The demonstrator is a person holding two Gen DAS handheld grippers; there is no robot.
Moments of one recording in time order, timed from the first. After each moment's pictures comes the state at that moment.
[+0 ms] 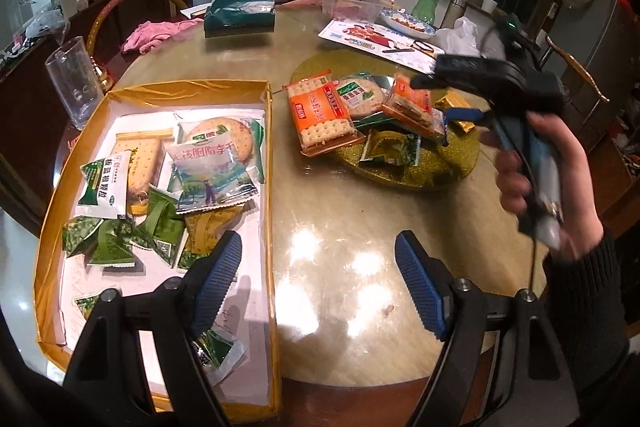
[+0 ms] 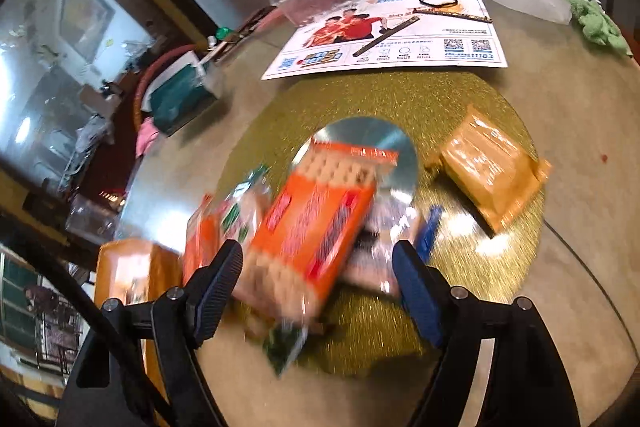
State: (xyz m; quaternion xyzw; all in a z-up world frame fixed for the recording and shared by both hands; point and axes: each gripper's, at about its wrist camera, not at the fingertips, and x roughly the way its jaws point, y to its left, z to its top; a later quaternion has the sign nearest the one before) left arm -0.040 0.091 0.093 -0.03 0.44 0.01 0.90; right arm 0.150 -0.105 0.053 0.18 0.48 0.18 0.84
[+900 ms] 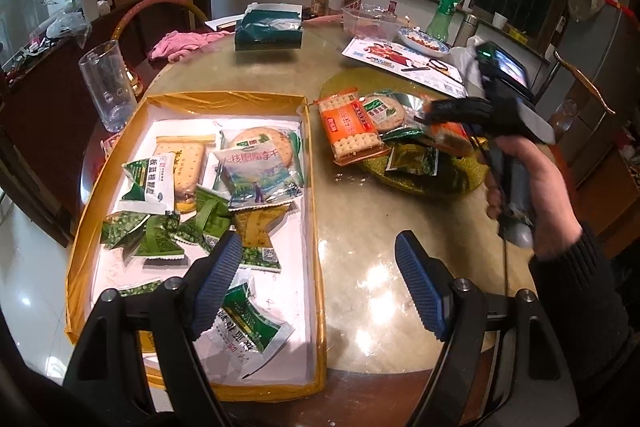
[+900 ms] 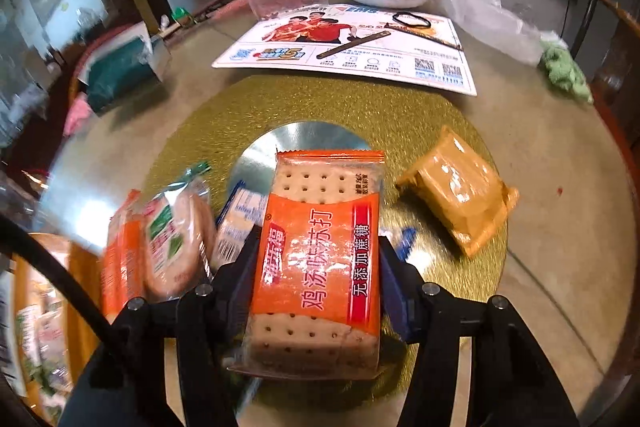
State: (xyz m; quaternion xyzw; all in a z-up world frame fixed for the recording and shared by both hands) left arm -0.066 0.116 0.112 -0.03 0.41 0.03 0.91; right arm 0.152 -0.088 0.049 0.07 0.47 0.08 0.88
